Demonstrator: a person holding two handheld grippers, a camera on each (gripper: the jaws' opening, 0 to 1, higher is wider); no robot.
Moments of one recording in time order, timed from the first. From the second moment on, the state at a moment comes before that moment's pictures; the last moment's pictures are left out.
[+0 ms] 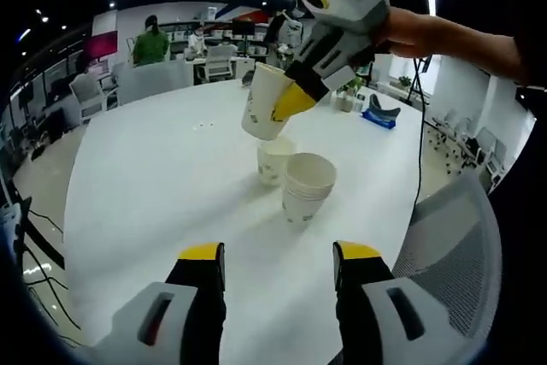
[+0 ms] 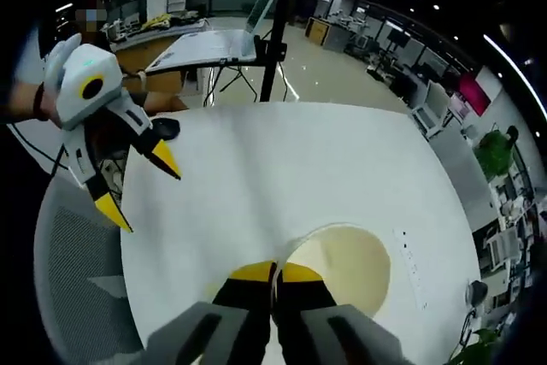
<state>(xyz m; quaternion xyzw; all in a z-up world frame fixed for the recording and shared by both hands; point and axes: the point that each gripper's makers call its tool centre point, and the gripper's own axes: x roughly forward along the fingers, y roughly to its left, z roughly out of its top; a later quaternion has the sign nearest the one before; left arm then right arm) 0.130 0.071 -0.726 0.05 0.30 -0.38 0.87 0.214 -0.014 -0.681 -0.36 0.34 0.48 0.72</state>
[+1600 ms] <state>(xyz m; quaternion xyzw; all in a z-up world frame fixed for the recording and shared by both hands) 0.122 0.071 -0.726 0.06 0.30 -0.39 0.87 0.149 -0.034 -0.707 -0.41 0.37 0.52 0.65</state>
